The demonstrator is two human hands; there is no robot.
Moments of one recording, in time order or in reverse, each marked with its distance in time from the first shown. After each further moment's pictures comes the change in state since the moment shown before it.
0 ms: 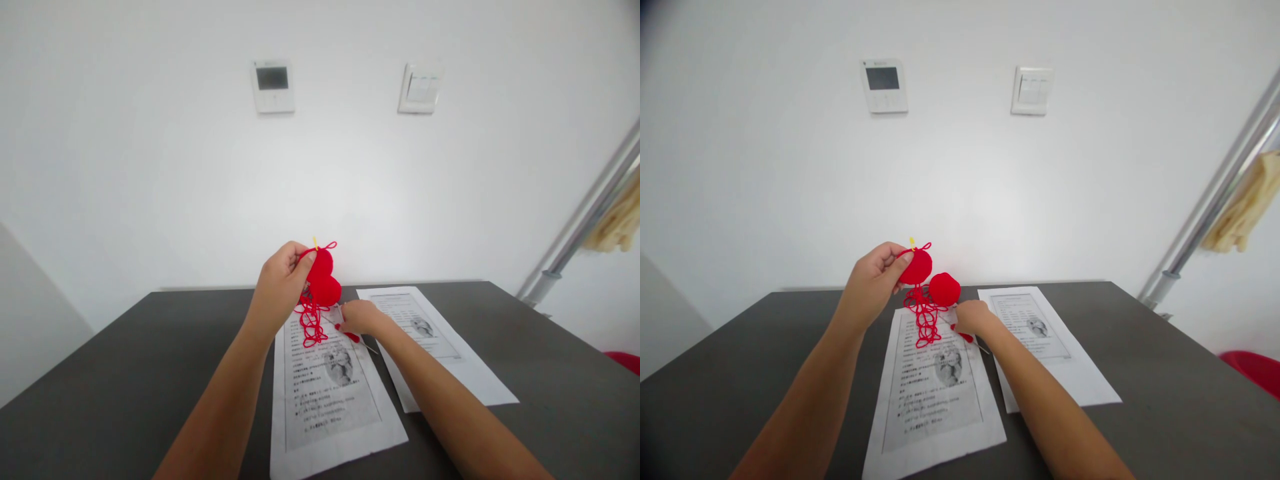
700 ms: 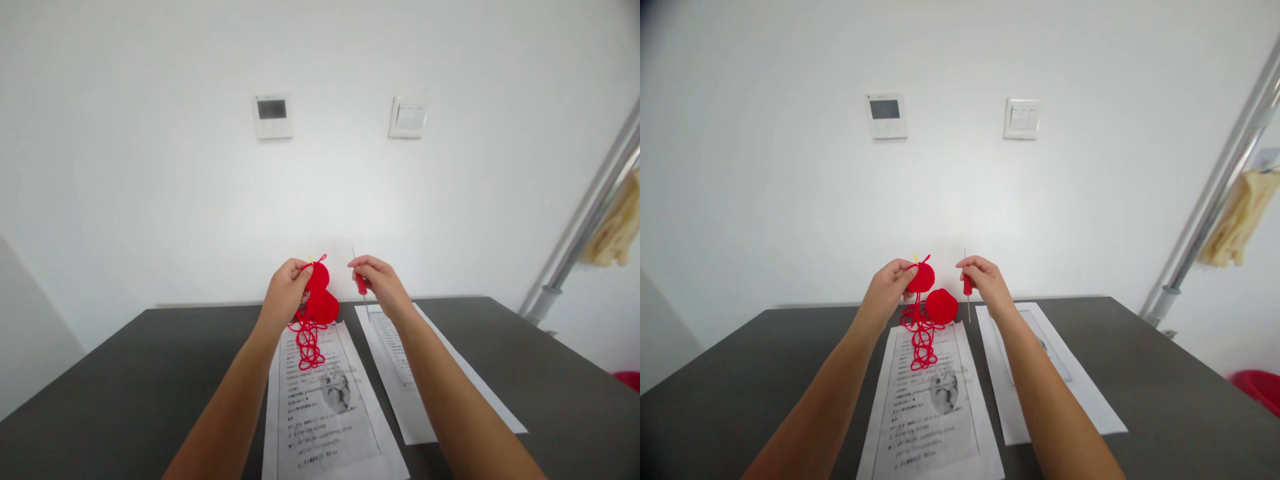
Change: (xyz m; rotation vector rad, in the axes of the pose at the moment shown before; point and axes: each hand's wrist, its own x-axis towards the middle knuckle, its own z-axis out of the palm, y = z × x) left_hand 0.029 -0.020 0.016 -0.123 0.043 -0.145; right_hand 0.020 -0.025 -0.093 0.799 0.255 0.019
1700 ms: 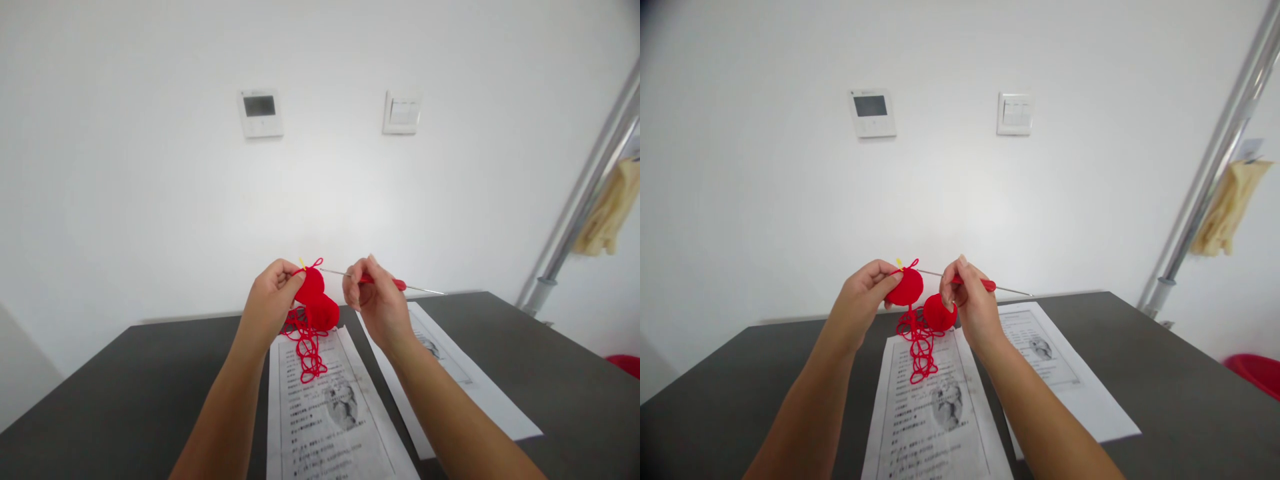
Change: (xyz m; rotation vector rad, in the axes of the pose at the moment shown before) left_hand -0.004 0.015 -0.015 -0.003 -0.019 0.074; right_hand -0.040 -0.045 0.051 0.638 0.036 -0.186
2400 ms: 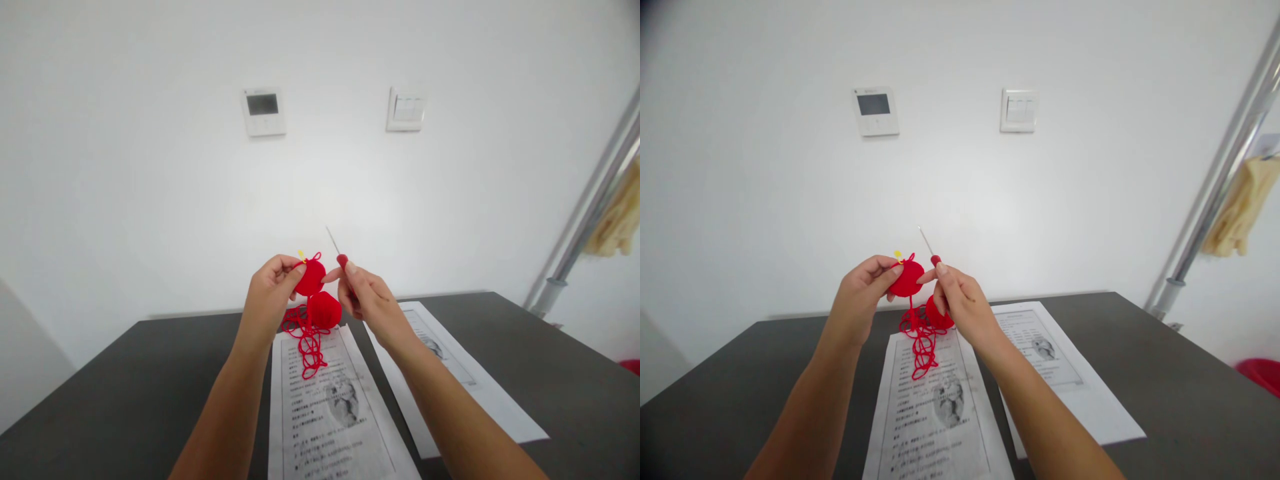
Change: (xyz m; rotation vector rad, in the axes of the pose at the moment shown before) left_hand 0.002 -0.005 -0.001 -0.050 0.054 0.053; right_hand -0.004 0.000 -0.002 -0.447 -0.161 0.064
